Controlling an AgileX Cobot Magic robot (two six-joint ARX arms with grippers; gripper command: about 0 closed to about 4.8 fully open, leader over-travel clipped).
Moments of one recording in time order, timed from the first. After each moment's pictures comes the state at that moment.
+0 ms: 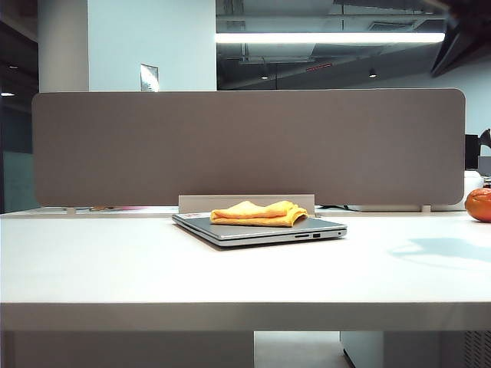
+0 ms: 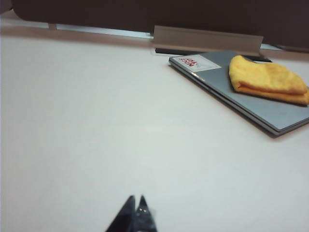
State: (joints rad) left arm 0.02 0.00 0.00 -0.12 0.16 -0.08; right arm -0.09 1.50 1.45 -0.58 -0.38 0.05
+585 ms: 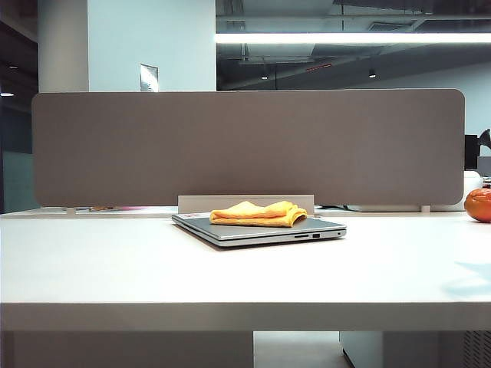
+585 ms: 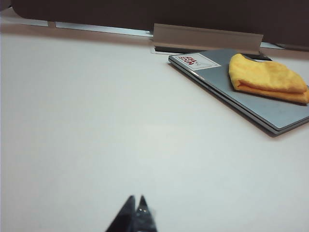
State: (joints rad) left arm 0.02 0.00 0.00 -0.12 0.16 -0.08; right arm -0.09 0.97 1.06 -0.51 -0.38 0.06
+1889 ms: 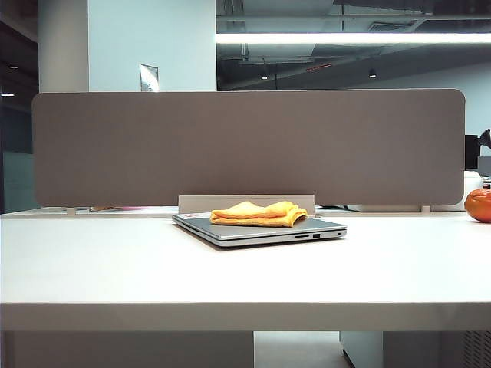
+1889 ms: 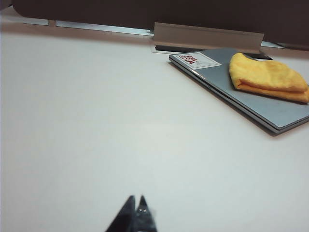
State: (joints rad) left arm 0.02 0.00 0.00 -0.12 0.16 -0.08; right arm -0.09 0.00 0.13 -0.20 -0.18 0.24
